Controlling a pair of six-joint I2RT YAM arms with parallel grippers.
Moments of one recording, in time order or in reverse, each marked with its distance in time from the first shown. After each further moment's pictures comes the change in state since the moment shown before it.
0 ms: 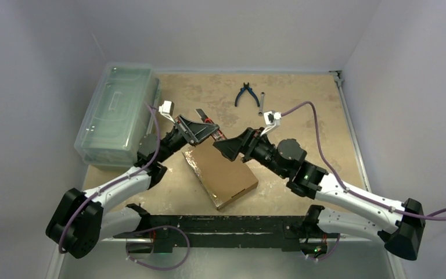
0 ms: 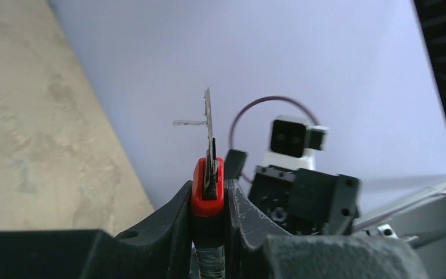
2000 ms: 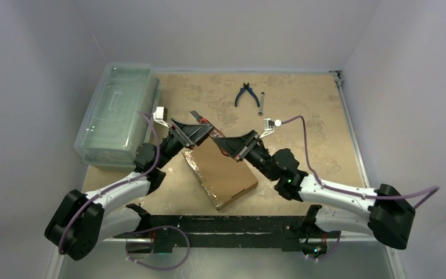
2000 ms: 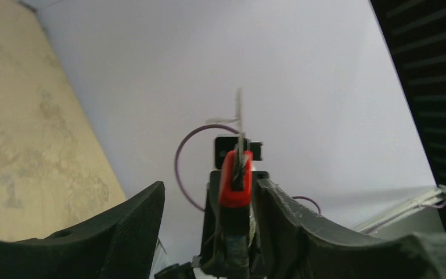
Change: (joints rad) left arm -0.006 0.015 -0.117 0.335 -0.103 -0.113; right arm 0.003 0.180 -0.223 0.674 0.021 0.331
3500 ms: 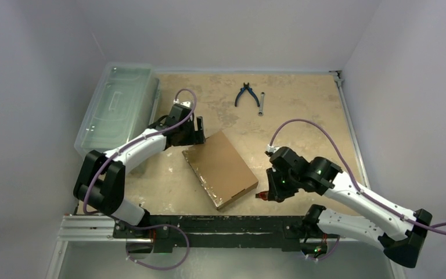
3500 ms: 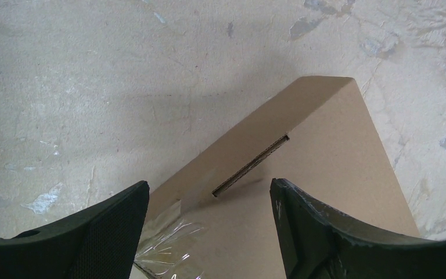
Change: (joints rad) left arm 0.071 0.377 0.603 -1.566 -0.328 0.916; right arm -0.103 -0.235 0.341 -1.981 -0.153 -0.554
